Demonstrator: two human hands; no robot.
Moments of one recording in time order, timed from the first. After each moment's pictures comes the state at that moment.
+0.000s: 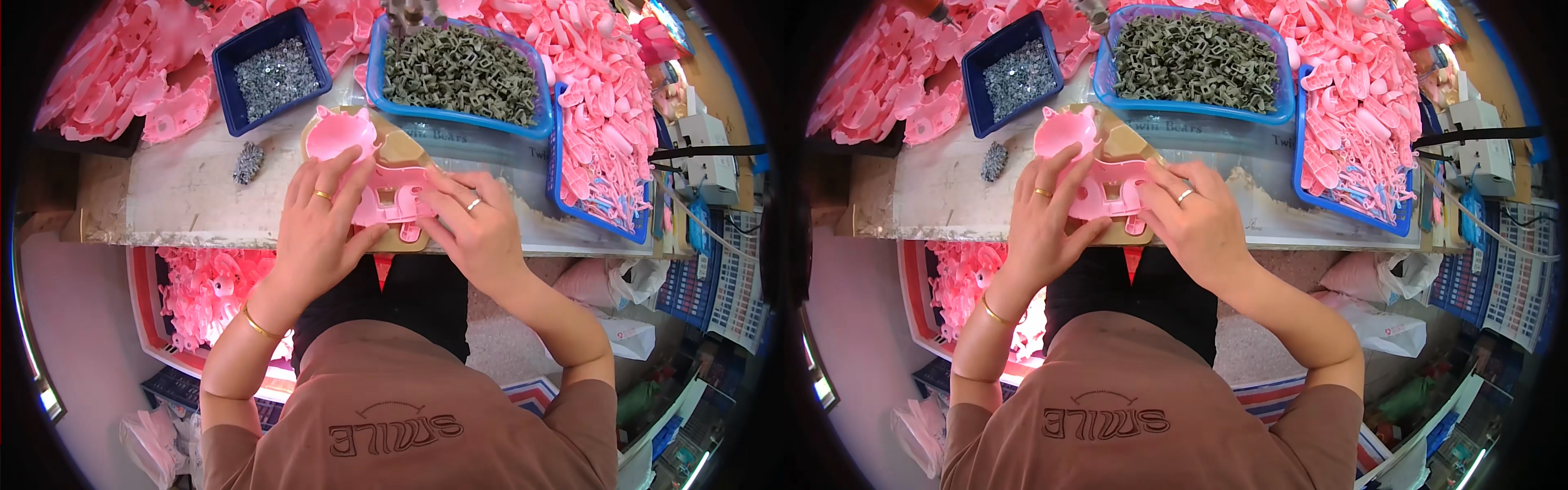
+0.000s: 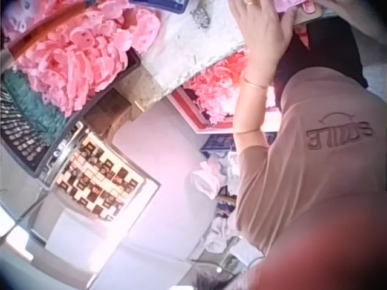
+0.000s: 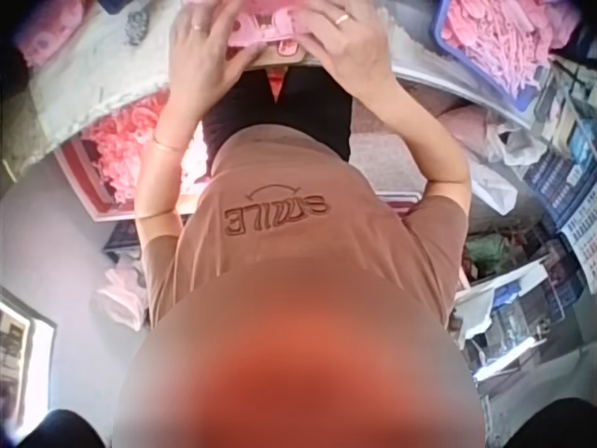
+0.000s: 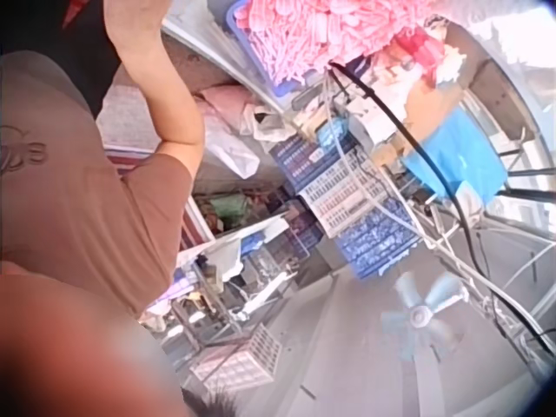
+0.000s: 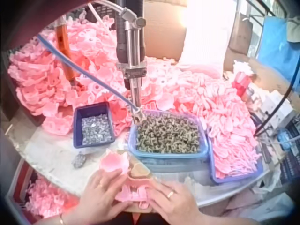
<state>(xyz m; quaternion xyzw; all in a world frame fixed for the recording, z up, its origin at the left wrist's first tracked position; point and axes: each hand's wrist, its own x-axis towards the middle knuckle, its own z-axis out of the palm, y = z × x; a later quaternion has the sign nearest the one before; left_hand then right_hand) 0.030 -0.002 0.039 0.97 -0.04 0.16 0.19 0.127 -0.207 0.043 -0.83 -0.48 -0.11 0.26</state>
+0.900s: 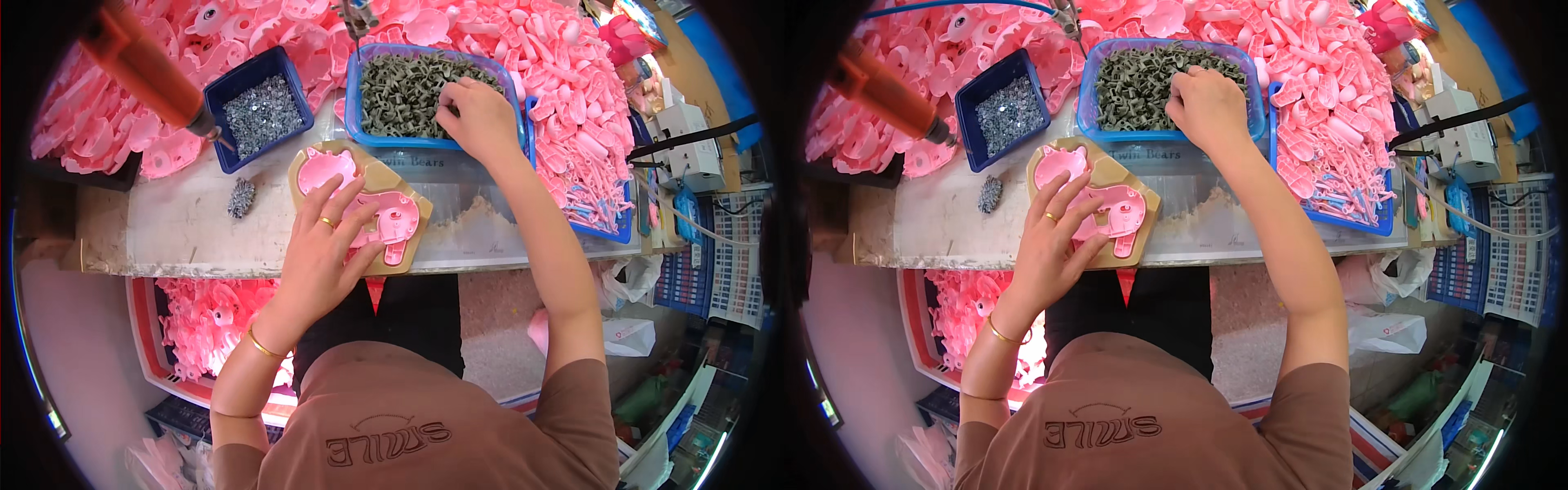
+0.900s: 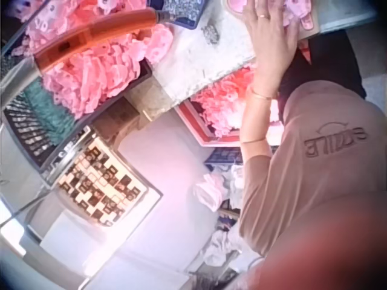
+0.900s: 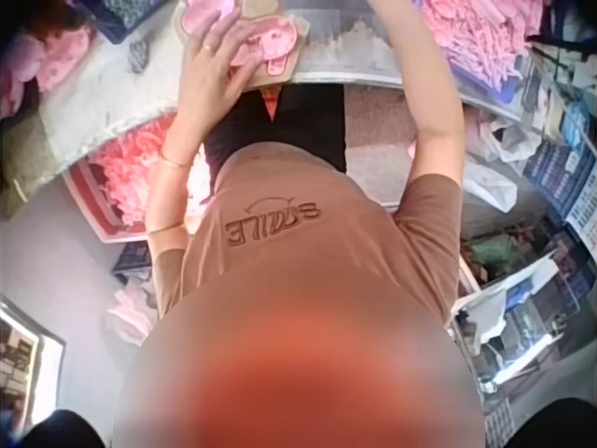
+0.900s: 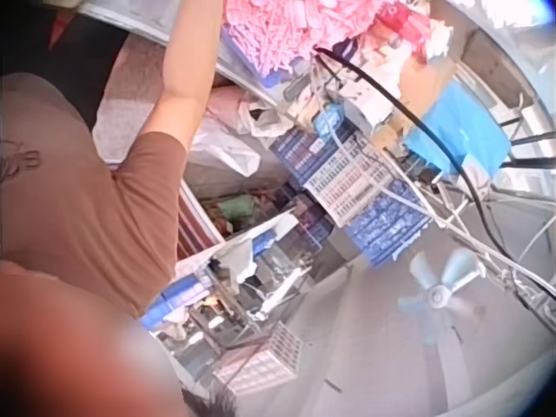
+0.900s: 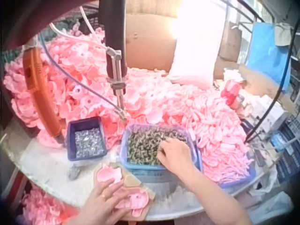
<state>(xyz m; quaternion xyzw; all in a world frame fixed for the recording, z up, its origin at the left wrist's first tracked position) 0.040 -0.009 0.042 0.95 -0.07 0.13 0.27 0.281 -0.180 0.038 -0.90 -0.38 -0.16 0.14</state>
